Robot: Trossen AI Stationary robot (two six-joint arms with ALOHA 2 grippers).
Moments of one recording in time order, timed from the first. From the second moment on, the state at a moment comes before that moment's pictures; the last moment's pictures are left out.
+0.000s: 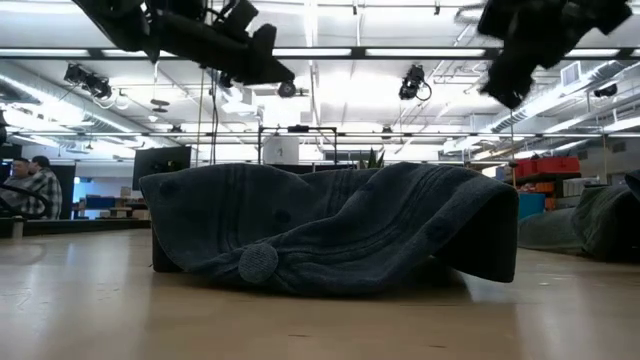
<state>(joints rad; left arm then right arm) 0.27 1.28 0.68 0.55 -0.37 0.12 -0.15 0.86 0.69 -0.57 -0.33 0.26</state>
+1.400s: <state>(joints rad) 0.30 1.27 0.68 0.41 -0.33 0.12 0.07 1.23 0.74 -0.91 -0.26 0.80</state>
